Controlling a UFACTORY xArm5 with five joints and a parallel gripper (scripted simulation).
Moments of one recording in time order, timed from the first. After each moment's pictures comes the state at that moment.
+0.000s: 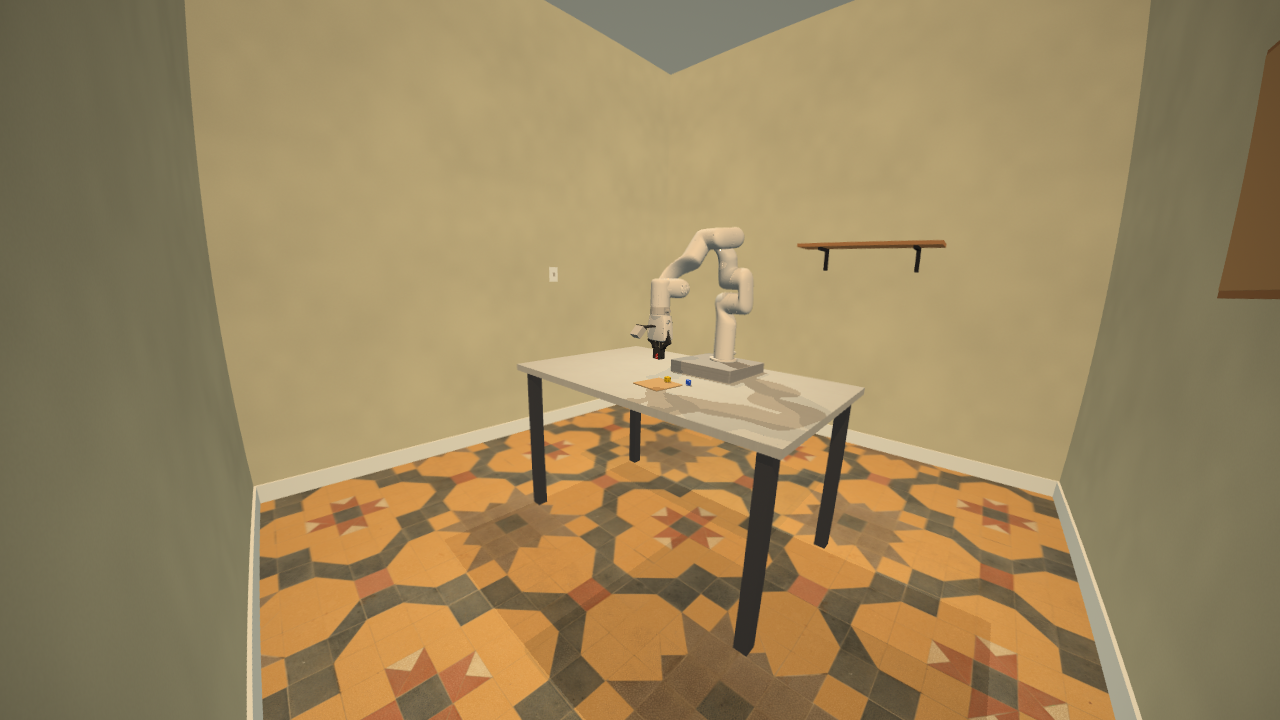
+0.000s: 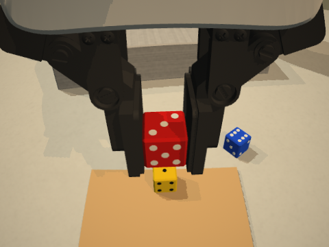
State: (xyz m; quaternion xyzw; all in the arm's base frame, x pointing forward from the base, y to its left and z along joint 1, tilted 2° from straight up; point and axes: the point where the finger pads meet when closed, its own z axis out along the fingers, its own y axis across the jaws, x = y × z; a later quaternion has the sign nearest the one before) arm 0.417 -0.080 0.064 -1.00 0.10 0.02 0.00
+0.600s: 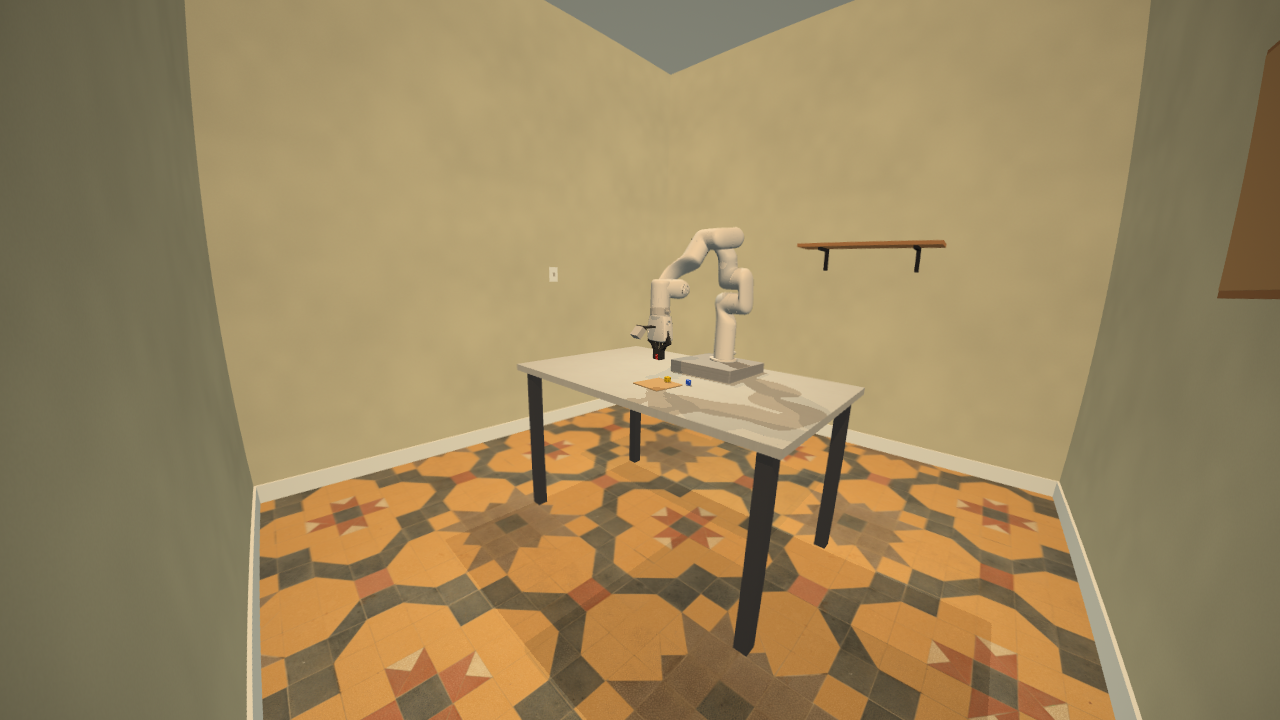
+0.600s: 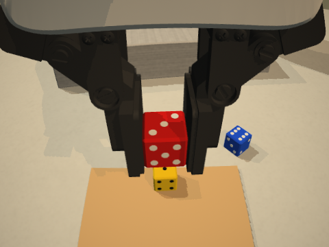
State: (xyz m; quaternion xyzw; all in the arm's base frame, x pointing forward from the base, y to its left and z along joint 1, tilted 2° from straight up) arm 0.417 -0.080 0.062 -1.00 0.09 0.02 0.00
